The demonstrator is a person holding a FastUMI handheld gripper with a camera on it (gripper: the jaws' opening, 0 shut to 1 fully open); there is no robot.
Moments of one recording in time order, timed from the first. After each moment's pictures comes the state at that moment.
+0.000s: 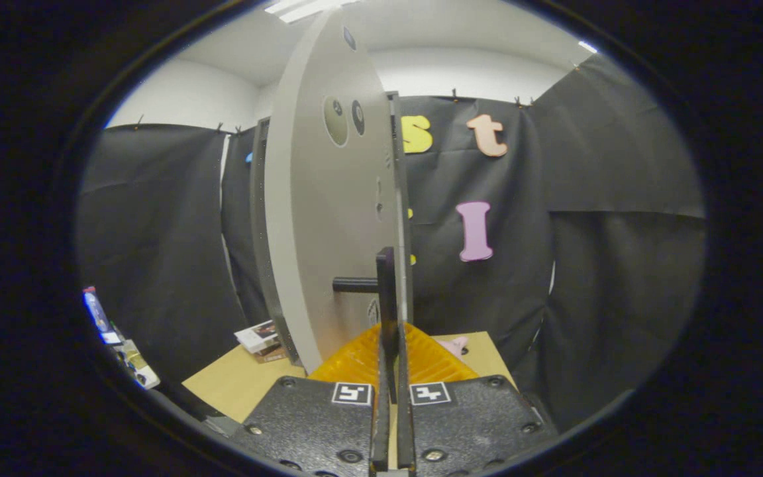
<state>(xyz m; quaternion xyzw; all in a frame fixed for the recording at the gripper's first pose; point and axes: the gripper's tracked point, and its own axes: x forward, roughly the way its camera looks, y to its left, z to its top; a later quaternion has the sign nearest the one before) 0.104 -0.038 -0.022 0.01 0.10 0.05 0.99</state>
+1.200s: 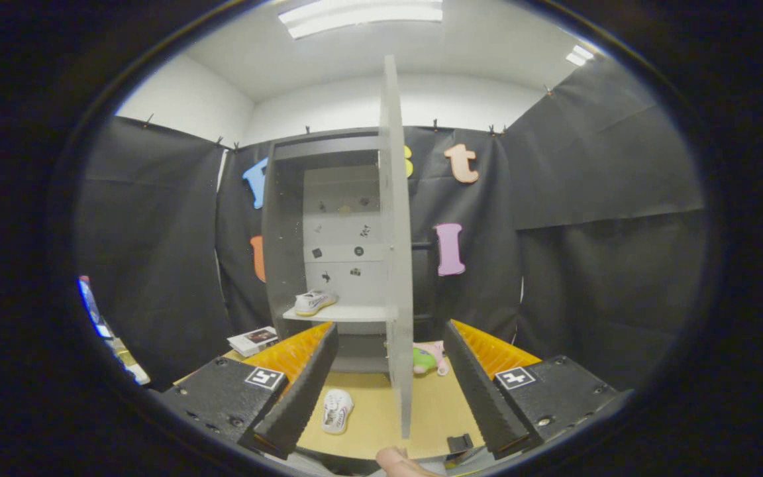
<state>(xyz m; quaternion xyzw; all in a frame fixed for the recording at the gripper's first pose) 0.062 -0.021 -0.032 0.02 0.03 0.04 1.00</state>
